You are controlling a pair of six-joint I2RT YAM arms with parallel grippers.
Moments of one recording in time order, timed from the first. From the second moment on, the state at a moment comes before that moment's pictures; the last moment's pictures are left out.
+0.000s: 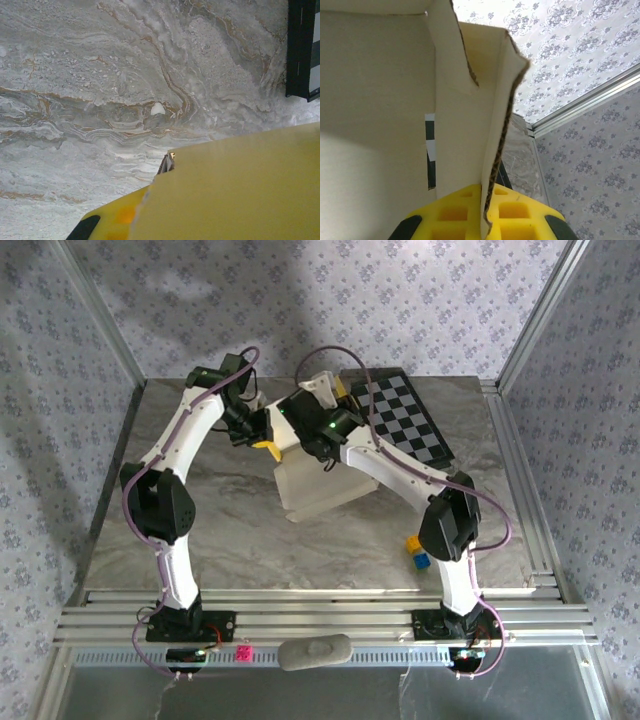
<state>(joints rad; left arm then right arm) -0.31 1.95 1.97 -1.32 0.34 -0.41 0.83 1.98 1.94 -0.83 1.10 0.10</state>
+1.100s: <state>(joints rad) -0.30 1.98 1.88 -1.28 0.47 -0.11 0.06 1.78 1.57 -0.41 -1.13 0.44</state>
